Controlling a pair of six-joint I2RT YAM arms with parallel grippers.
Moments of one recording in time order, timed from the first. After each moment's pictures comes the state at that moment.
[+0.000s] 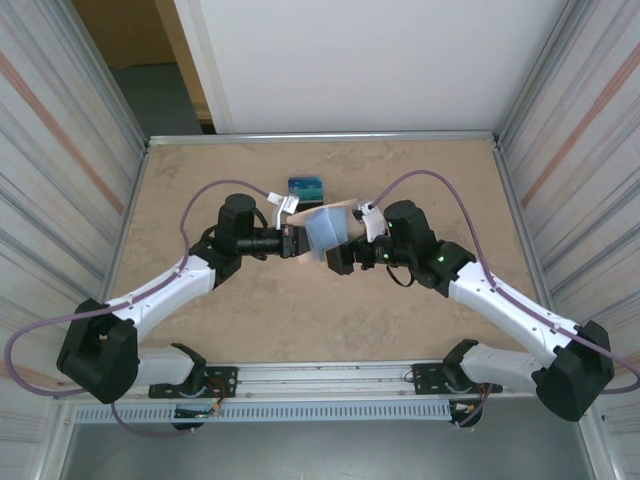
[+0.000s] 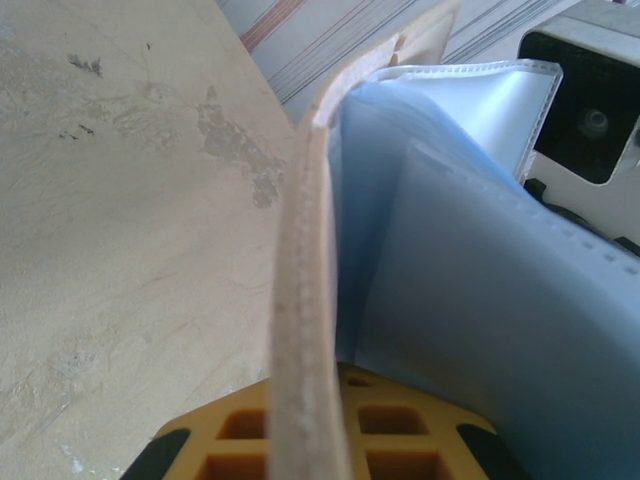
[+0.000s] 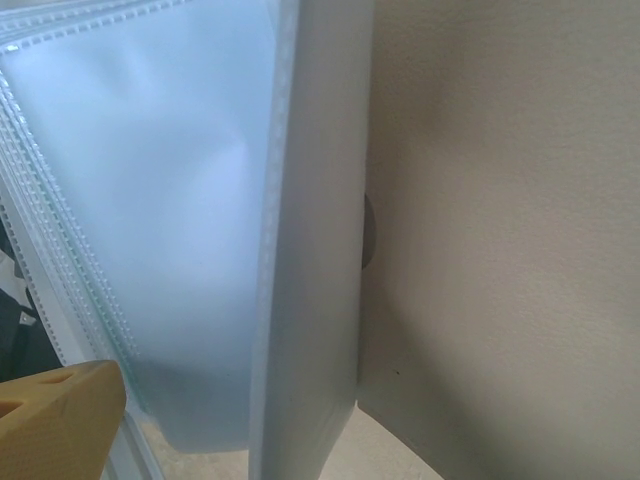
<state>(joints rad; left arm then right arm) -0.55 1.28 0.78 0.14 0.79 -0.63 0.70 1.12 0.88 -0.32 -0.30 0.30</state>
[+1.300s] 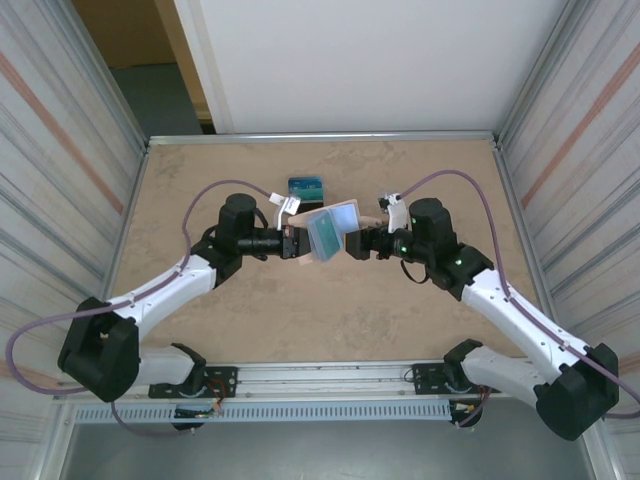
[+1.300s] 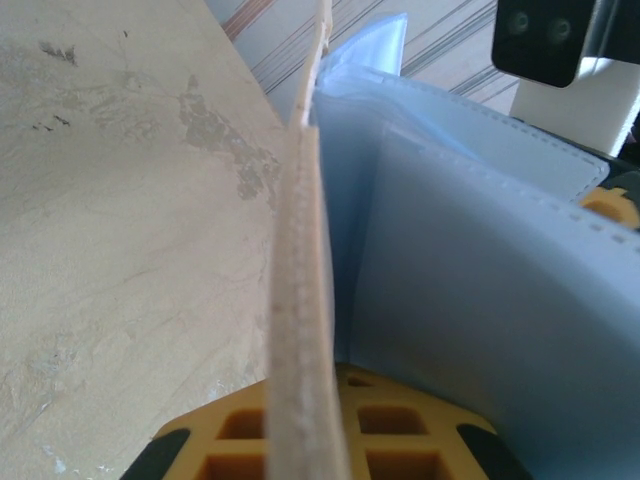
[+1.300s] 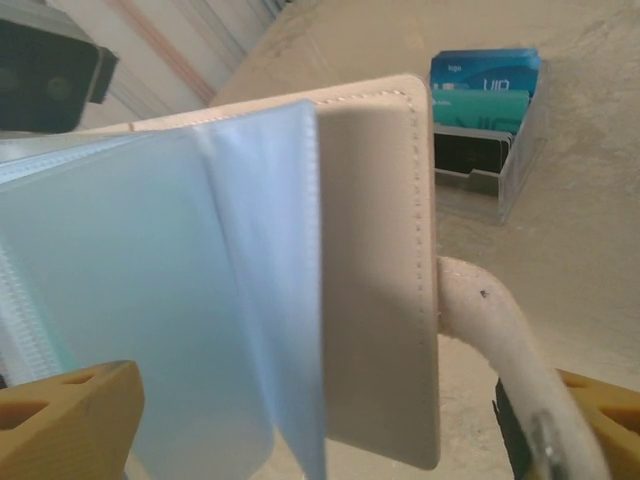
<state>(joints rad) -0.55 1.29 0.78 0.15 0.83 -0.63 0.56 1.02 0.82 -0.26 -0.33 0.39</state>
